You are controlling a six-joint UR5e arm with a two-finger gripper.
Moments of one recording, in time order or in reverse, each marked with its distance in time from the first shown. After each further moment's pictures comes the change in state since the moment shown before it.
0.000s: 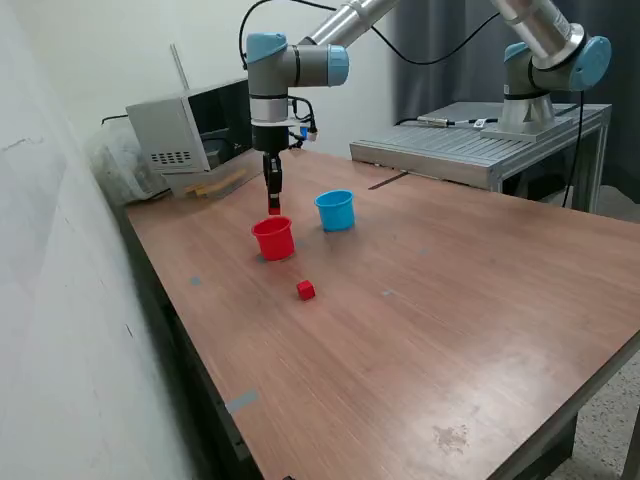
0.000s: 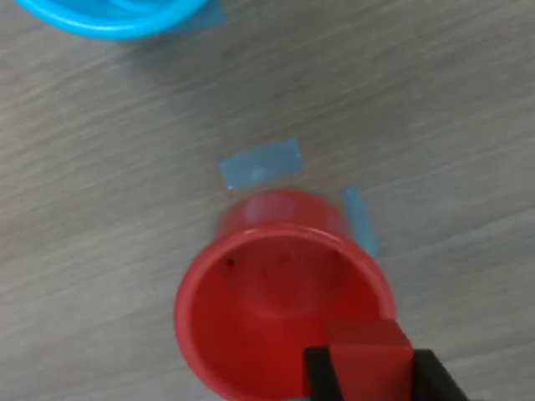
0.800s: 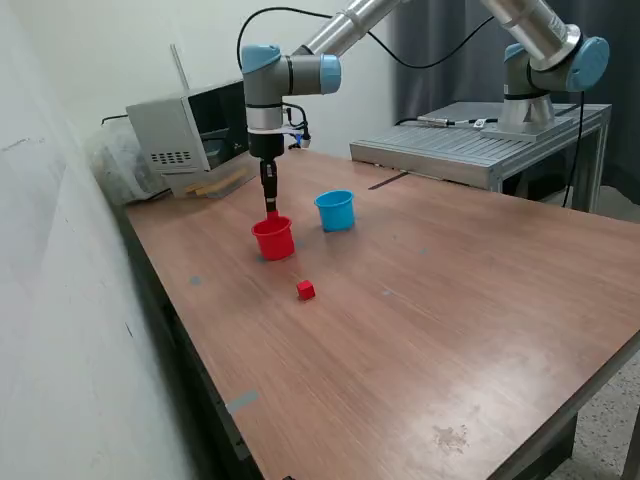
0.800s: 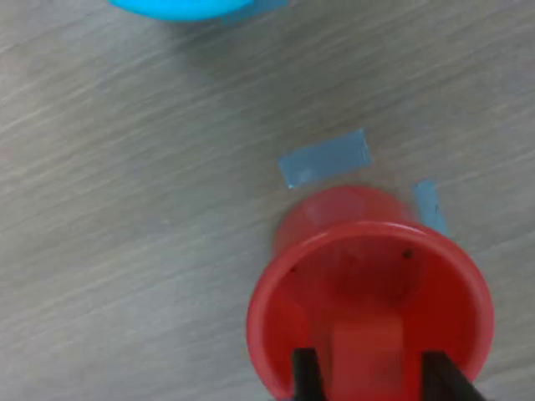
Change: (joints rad) arm -0.036 0.021 0.000 -0.008 -0.003 0.000
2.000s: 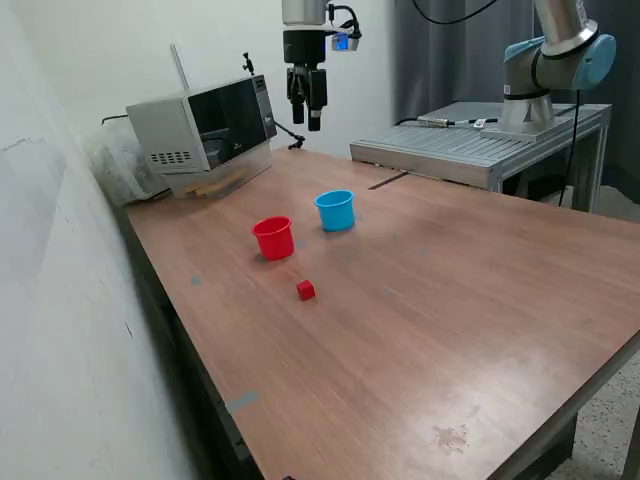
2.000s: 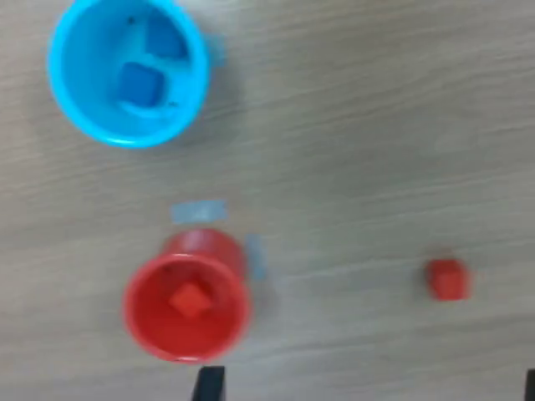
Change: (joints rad) arm 0.138 -0.313 0.087 0.216 0.026 -0.067
